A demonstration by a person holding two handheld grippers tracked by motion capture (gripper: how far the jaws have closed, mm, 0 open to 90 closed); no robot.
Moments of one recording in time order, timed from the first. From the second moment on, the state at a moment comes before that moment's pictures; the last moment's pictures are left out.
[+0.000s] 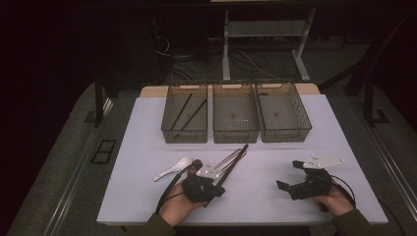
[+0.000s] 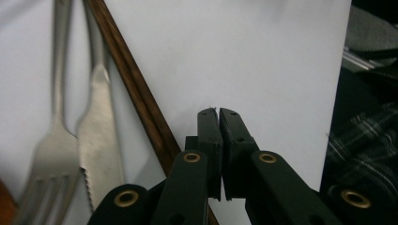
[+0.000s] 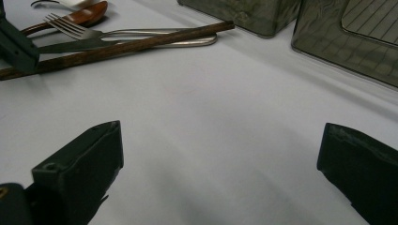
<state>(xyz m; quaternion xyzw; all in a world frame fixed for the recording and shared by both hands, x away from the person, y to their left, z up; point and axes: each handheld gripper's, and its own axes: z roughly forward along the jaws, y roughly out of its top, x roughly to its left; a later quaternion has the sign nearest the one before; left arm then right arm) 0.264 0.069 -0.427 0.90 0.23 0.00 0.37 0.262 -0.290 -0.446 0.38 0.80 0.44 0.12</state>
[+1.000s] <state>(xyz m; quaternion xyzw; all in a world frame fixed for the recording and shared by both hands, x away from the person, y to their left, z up) 0.320 0.044 -0.439 0.89 0.27 0.05 0.37 0.263 -0.289 -0.447 0.38 0.80 0.44 0.12</state>
